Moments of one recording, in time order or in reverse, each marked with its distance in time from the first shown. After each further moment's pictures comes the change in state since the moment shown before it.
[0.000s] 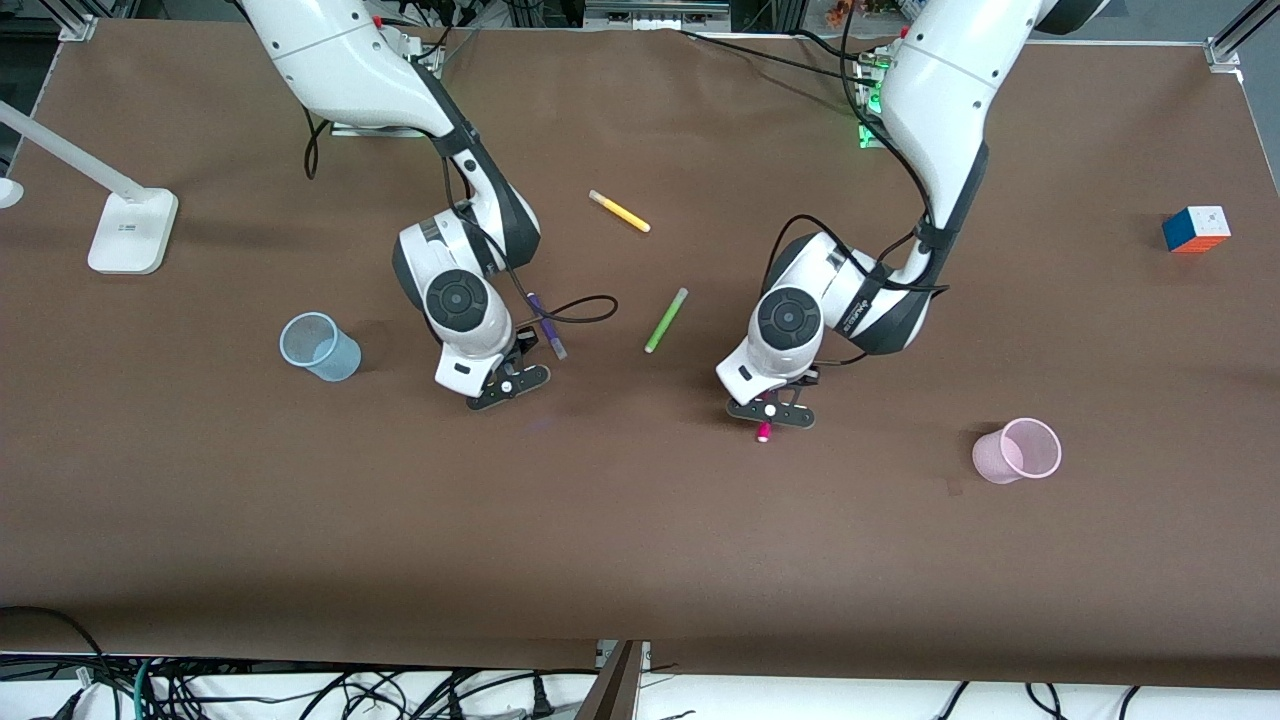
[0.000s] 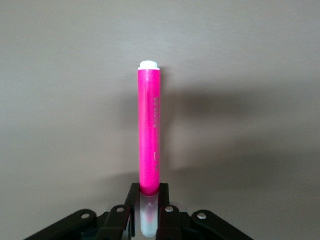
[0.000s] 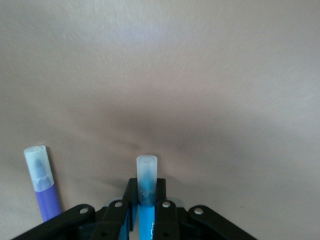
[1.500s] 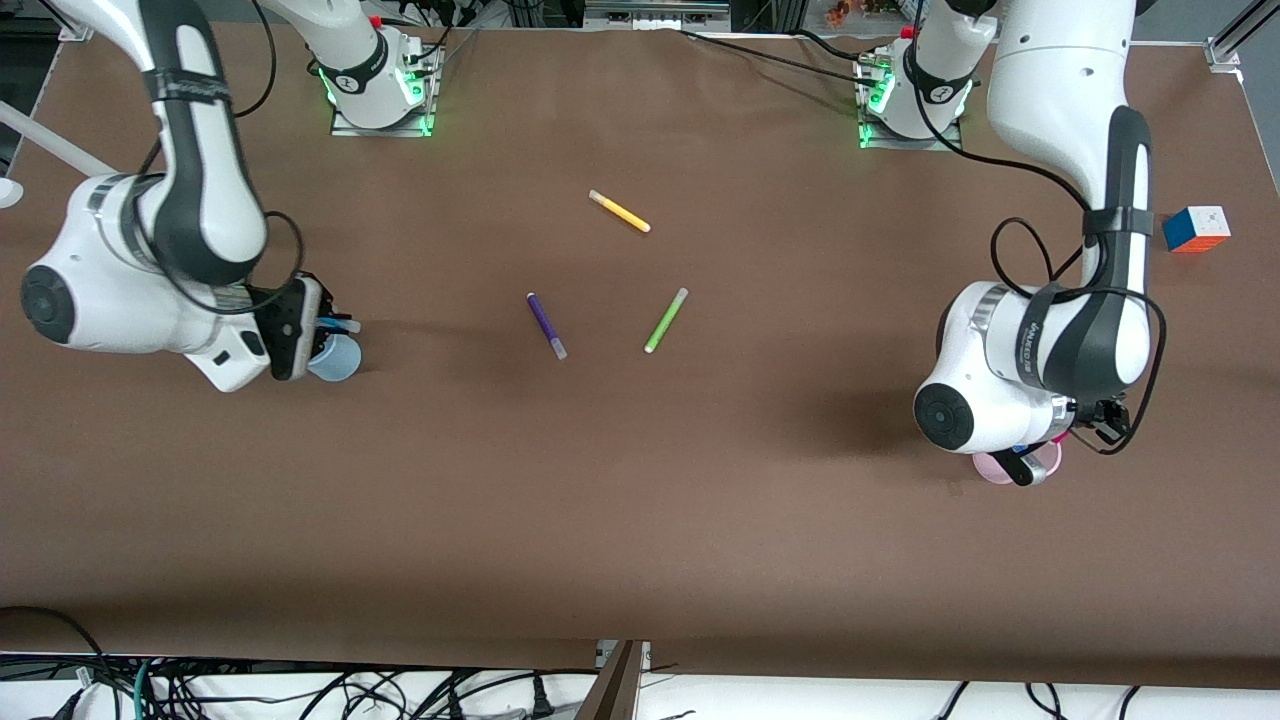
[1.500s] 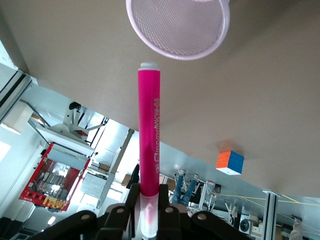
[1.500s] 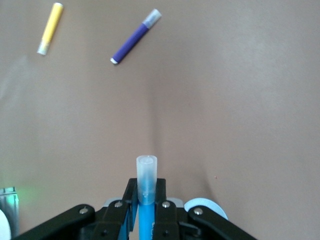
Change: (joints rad) left arm 0.073 0.018 0.316 0.195 0.615 -0.527 0.990; right arm -0.136 -0.266 -0.392 -0.060 0.471 -0.489 -1.629
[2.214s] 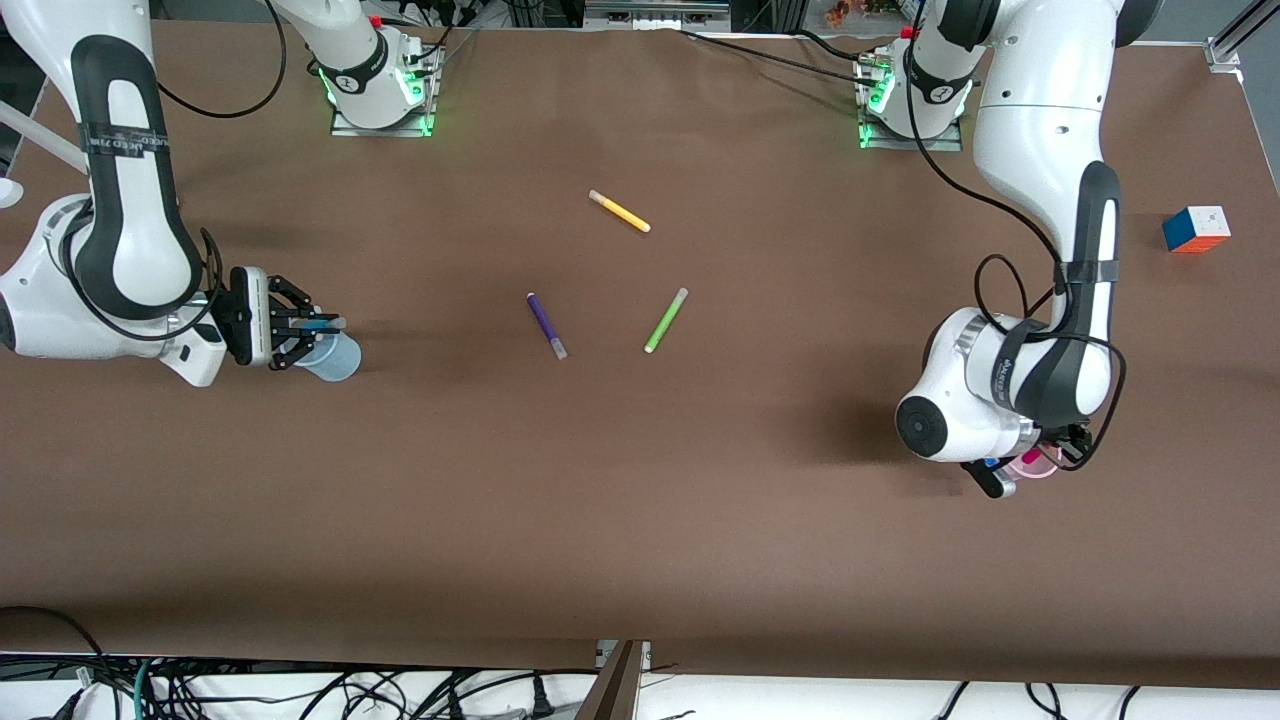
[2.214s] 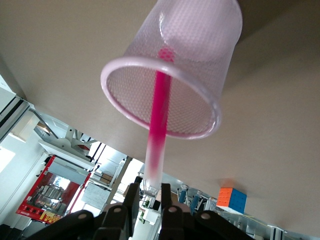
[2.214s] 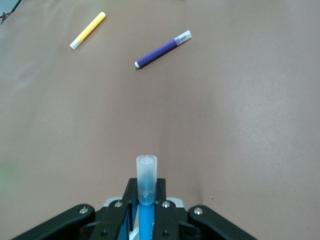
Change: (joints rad) left arm 0.015 0.084 -0.017 -0.032 -0.008 0.133 -0.138; right arm -0.115 0.077 -0.005 -0.029 0.183 -0.035 -0.430
